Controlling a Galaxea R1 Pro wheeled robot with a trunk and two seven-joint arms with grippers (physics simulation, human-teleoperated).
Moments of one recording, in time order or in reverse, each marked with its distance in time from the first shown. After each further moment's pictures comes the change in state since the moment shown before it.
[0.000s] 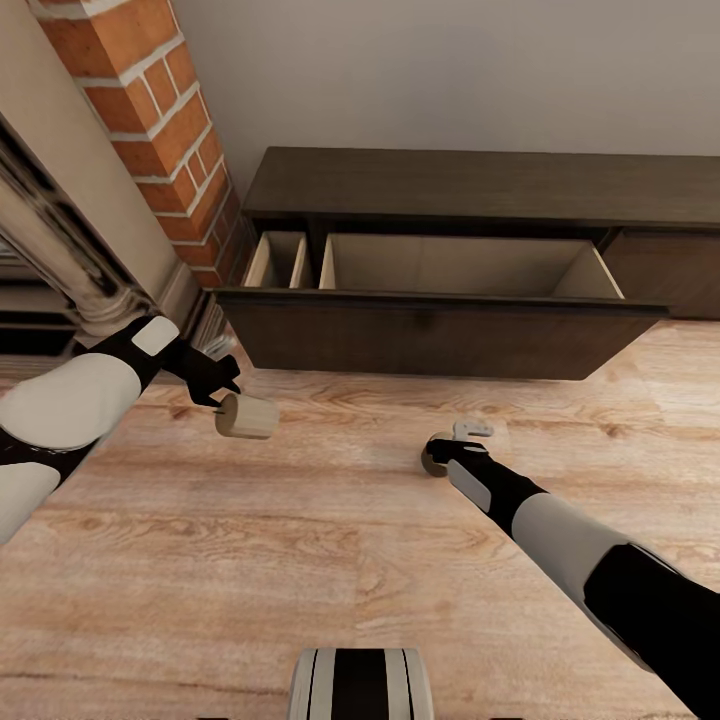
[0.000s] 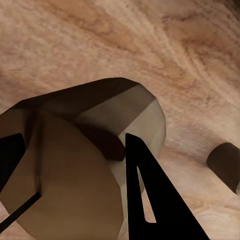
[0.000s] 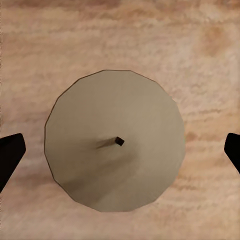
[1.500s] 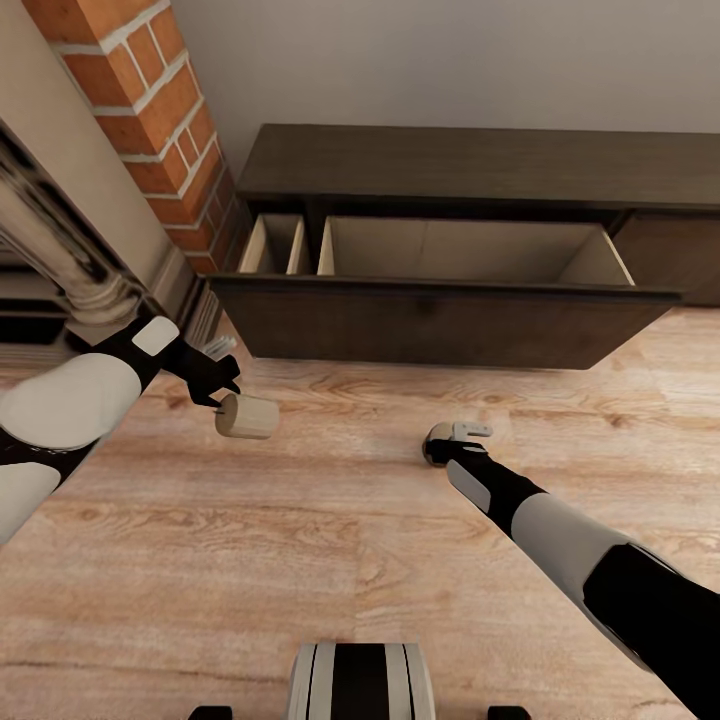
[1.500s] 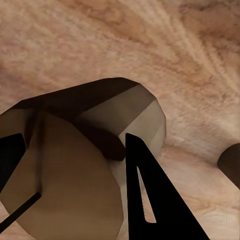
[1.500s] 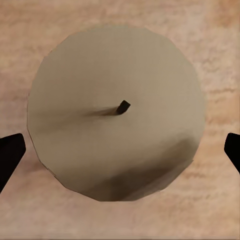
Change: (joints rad) left arm 0.000 0.000 0.000 0.000 0.000 -0.002 0.000; right arm 0.000 0.002 0.000 0.000 -0.001 0.000 0.001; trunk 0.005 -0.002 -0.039
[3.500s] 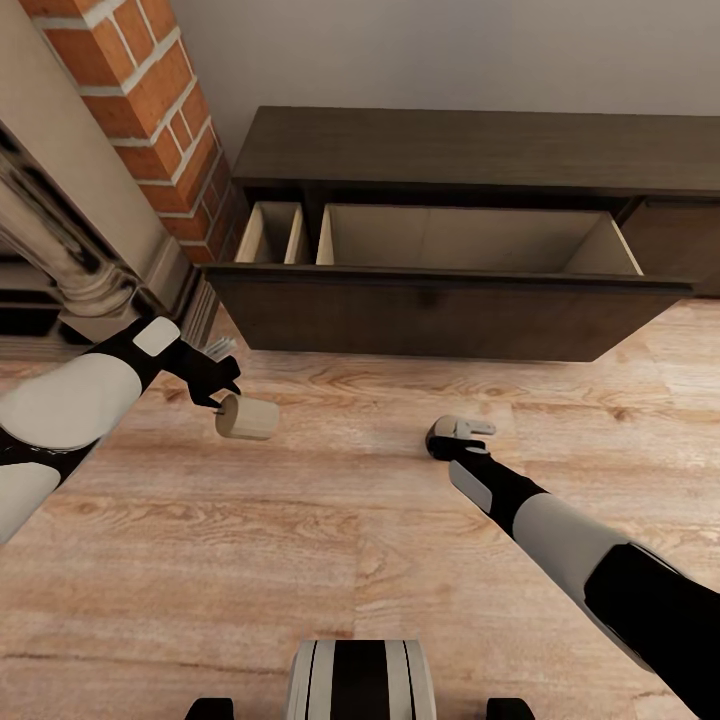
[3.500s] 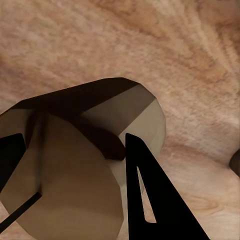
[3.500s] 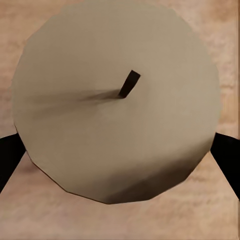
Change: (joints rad) left arm 0.000 0.000 -0.006 0.006 -0.003 -0.002 -0.002; right arm -0.001 -0.004 0.001 0.010 0.004 -0.052 0.000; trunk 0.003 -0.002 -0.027
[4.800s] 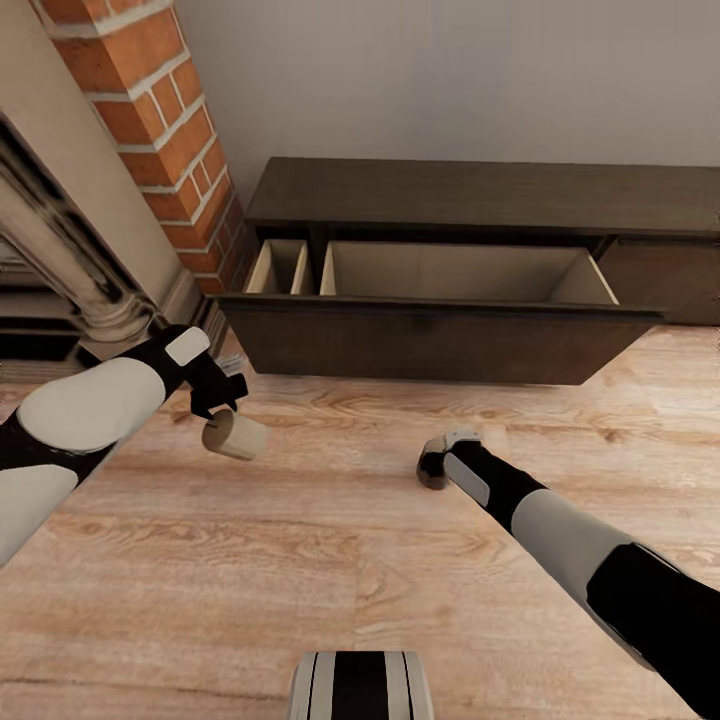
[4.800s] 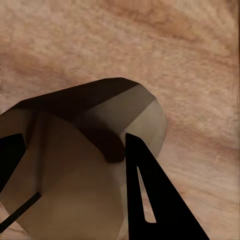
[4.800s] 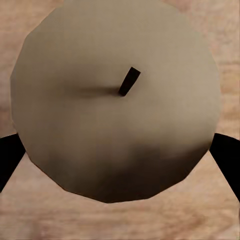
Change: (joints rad) left arm 0.004 -0.053 -0.009 0.074 -0.102 -0.085 0.204; right arm -0.004 -0.003 -0.011 -0.074 -0.007 0.363 -0.008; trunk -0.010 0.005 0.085
